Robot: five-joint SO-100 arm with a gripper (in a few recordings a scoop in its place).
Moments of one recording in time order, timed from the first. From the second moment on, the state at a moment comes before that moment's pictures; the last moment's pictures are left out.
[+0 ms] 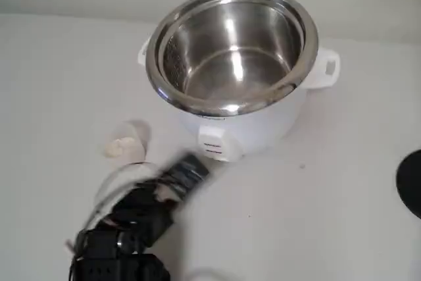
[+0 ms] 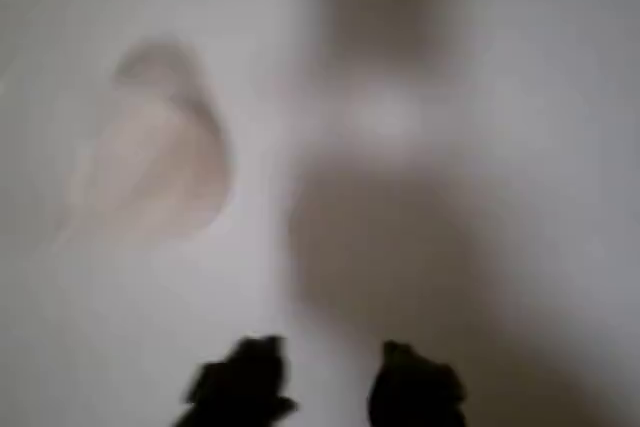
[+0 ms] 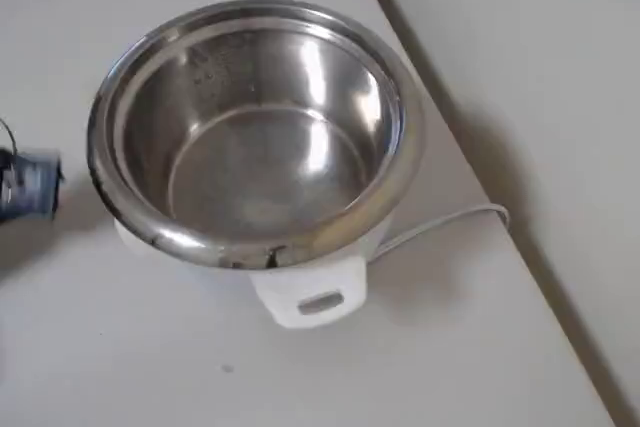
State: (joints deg) arm -30.1 189.8 174.9 61.3 -48.0
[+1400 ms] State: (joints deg) arm -30.7 39.9 141.2 -100.0 -84.6
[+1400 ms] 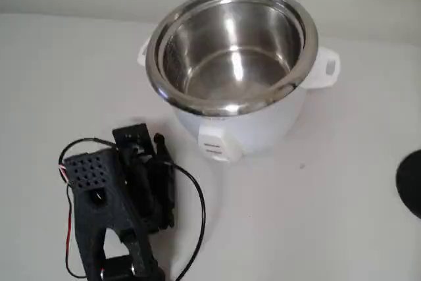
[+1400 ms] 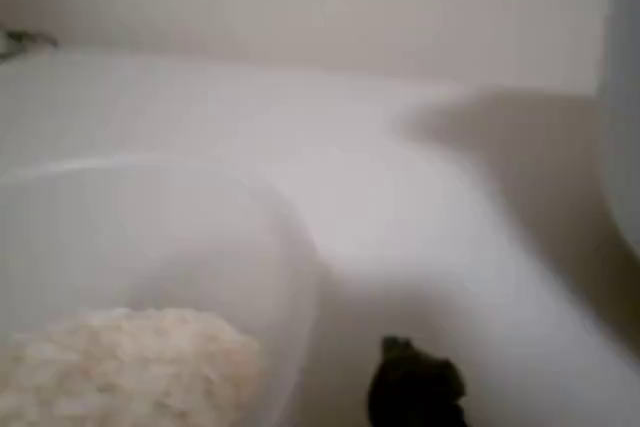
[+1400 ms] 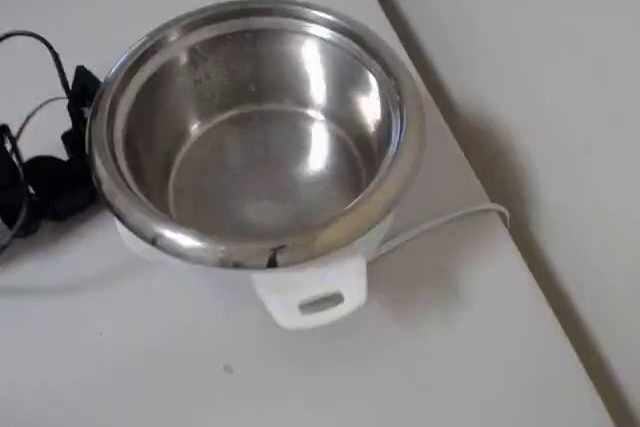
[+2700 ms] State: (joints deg) arm -37.5 96.6 145.5 -56.2 -90.3
